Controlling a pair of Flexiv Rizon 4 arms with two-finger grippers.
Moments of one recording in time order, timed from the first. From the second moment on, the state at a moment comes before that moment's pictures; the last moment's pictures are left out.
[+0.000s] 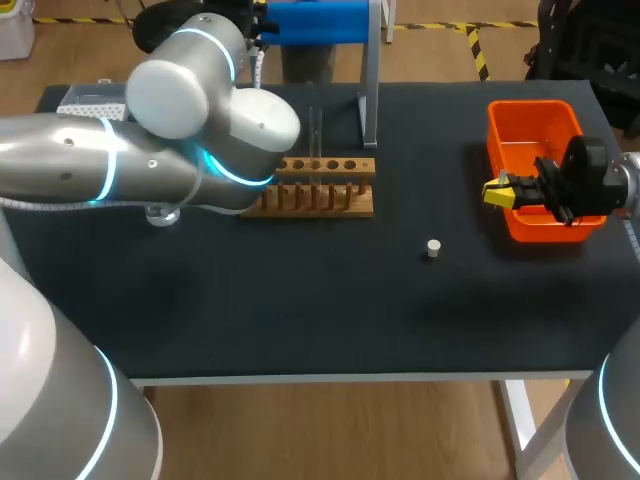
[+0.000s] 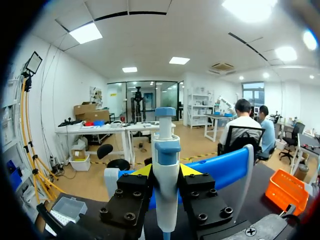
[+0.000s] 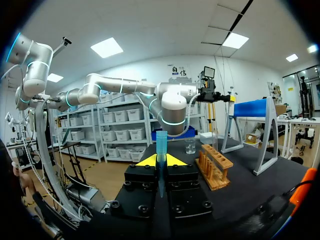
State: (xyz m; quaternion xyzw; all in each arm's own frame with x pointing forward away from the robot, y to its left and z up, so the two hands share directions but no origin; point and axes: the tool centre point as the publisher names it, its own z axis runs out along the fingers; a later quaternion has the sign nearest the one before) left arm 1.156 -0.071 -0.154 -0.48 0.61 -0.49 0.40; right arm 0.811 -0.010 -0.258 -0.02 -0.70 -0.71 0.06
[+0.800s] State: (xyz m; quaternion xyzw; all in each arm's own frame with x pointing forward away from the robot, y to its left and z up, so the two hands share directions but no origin) left arm 1.096 -0.060 -0.118 -0.36 0.70 -0.54 0.29; right arm 0.811 -0.010 -0.258 -0.02 -0.70 -0.71 0.06
